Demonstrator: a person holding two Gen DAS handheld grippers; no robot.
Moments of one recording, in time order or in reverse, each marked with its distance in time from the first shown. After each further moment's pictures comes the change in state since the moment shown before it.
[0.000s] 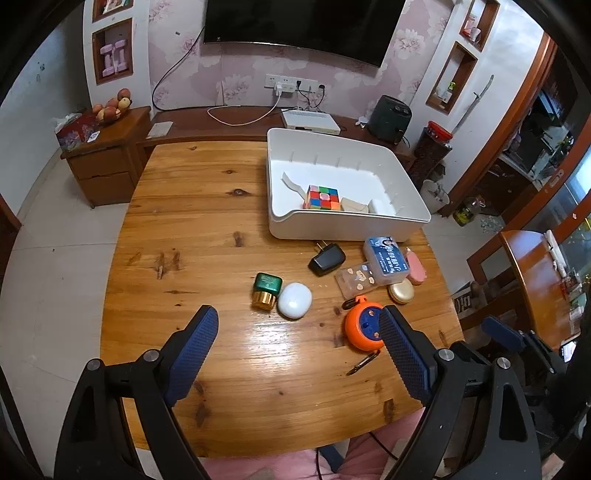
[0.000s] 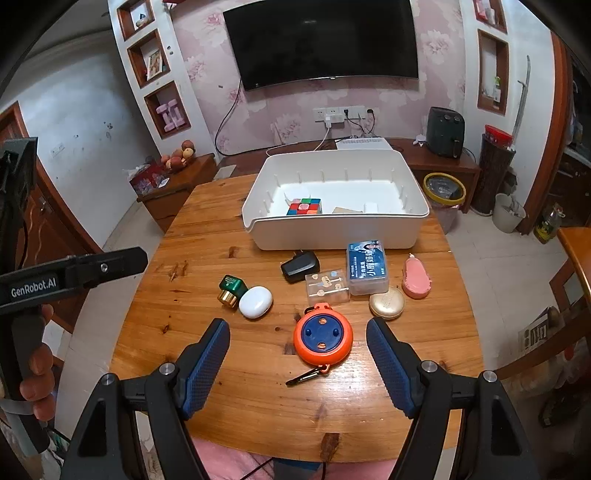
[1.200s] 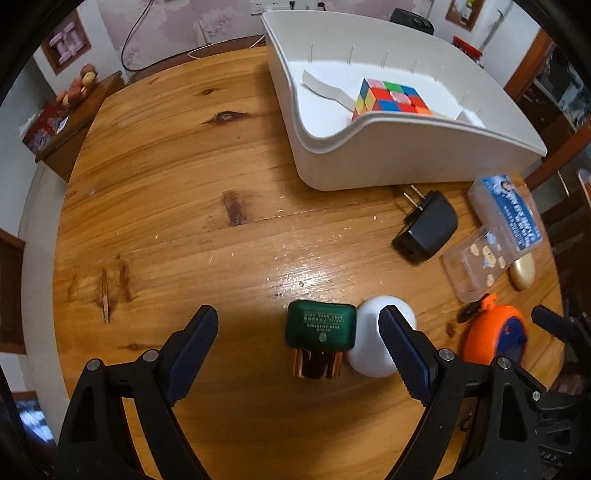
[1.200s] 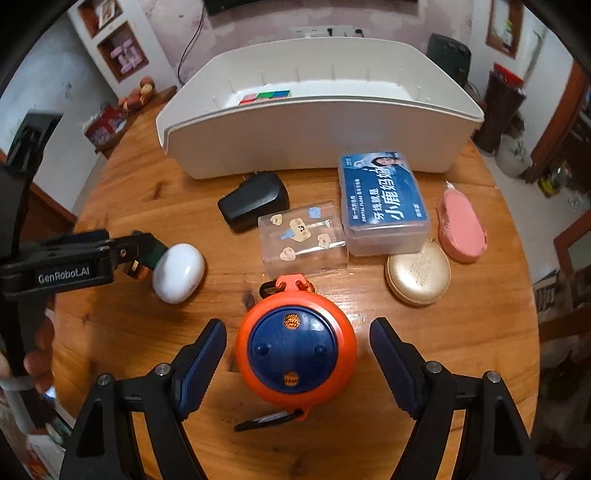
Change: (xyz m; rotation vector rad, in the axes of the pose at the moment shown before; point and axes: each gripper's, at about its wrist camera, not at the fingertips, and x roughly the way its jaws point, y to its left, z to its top) left arm 0.207 0.035 0.018 0.155 0.282 0.111; right arm 0.174 -0.020 -0.006 0.009 0.300 -0.091
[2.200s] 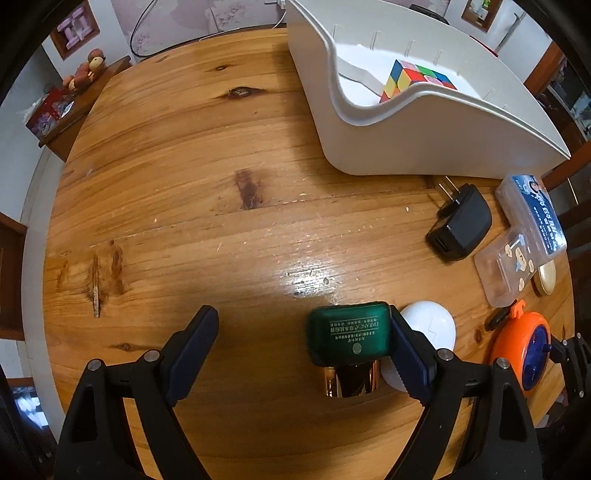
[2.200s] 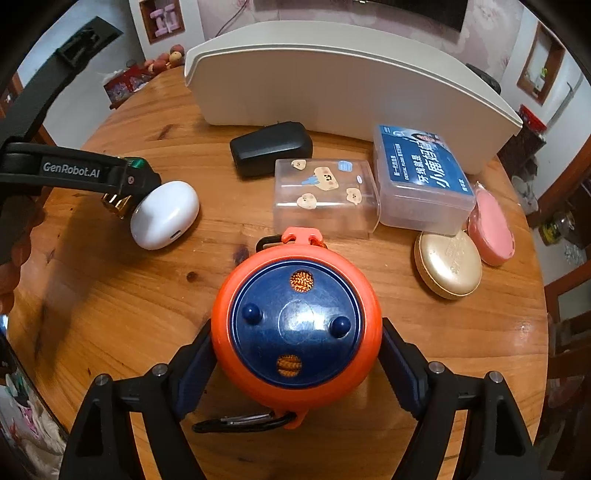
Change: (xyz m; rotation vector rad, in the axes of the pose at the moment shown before) left arm 0.027 0.012 0.004 -0.055 0.032 0.011; right arm 0.020 0.005 -0.034 -0.171 -0.039 -0.032
